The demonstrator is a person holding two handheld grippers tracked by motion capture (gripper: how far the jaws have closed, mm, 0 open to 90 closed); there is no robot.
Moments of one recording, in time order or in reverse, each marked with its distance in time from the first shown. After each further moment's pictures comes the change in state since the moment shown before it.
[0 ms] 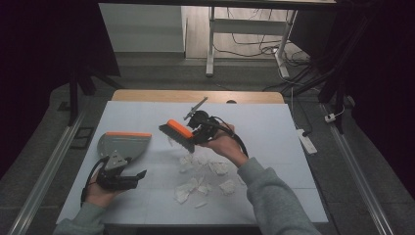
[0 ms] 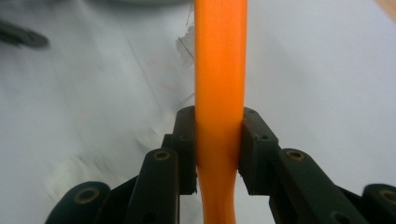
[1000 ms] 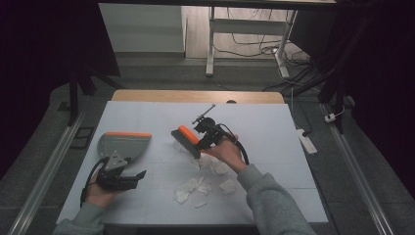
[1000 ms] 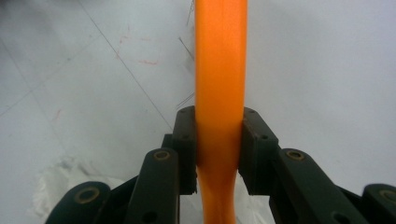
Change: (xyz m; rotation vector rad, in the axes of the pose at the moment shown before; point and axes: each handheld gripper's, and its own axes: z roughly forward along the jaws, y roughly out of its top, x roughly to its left) left arm -0.001 0.000 -0.001 0.004 0.006 0.007; right arm -0.017 -0.034 0.024 0.066 0.000 0.222
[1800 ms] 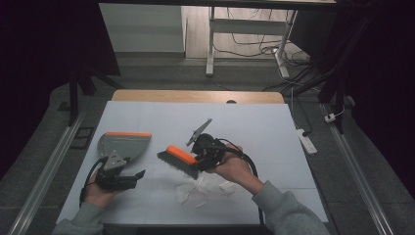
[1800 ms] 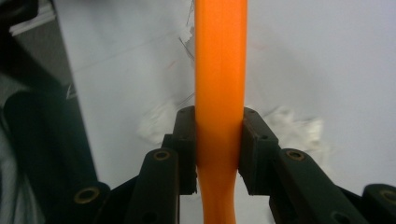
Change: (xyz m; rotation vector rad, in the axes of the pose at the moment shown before) left arm 0.003 -0.001 -0.001 0.002 0.003 -0.008; right arm 0.076 -0.027 -0.055 0.001 0.092 -0.293
